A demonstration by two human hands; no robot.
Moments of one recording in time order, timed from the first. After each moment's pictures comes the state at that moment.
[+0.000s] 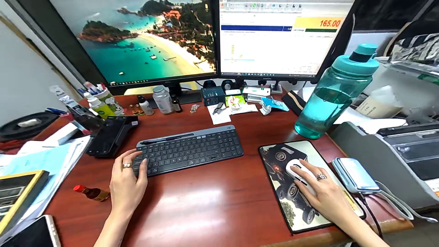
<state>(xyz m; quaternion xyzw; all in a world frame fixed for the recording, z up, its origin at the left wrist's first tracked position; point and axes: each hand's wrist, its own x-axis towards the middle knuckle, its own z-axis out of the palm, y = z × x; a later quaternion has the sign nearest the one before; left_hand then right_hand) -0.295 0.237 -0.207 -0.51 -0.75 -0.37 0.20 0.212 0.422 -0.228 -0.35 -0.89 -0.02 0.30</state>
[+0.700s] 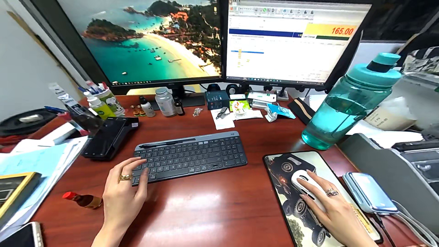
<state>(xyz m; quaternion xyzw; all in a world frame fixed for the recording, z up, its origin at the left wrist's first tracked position) -0.286 0.235 -0.204 -0.55 -0.70 -0.37 0.26 0.209 0.421 -0.231 -0.36 -0.88 0.00 0.30</state>
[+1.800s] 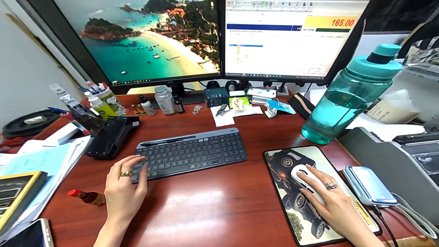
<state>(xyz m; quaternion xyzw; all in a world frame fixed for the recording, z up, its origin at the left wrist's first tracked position) -0.290 0.233 -0.204 -0.54 -0.71 -0.37 0.26 0.210 0.422 -0.231 -0.36 -0.88 0.02 0.30</state>
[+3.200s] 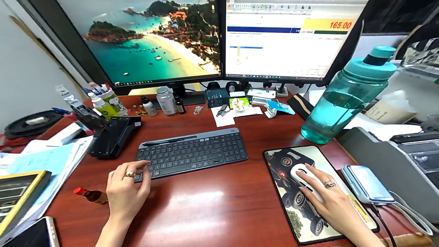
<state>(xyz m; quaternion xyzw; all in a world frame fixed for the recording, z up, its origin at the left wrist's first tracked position) -0.288 0.232 -0.203 -0.56 -0.69 -0.36 0.30 0.209 0.423 -0.231 -0.35 -0.88 0.01 0.30</state>
